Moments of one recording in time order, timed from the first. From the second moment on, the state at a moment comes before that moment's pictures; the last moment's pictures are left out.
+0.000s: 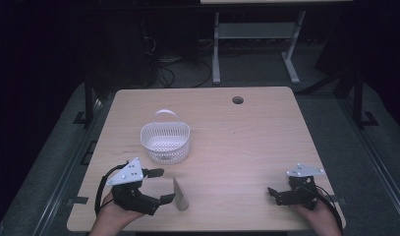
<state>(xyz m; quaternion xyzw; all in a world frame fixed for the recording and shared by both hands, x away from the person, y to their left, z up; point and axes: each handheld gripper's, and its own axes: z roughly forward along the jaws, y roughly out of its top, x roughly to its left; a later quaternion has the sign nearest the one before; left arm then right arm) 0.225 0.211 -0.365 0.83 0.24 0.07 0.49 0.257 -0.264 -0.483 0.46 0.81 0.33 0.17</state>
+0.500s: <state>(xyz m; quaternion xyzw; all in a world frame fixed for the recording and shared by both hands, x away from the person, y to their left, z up) 0.229 0.187 -0.370 0.85 0.22 0.08 0.48 0.257 -0.264 -0.483 0.46 0.81 0.33 0.17</state>
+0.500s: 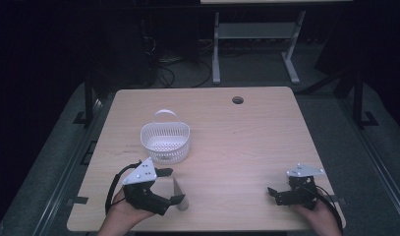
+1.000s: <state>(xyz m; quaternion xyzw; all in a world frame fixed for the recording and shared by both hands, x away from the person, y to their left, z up) 0.231 0.173 -0.377 0.85 0.22 0.08 0.47 0.257 -0.264 -0.483 0.46 0.81 0.33 0.17</state>
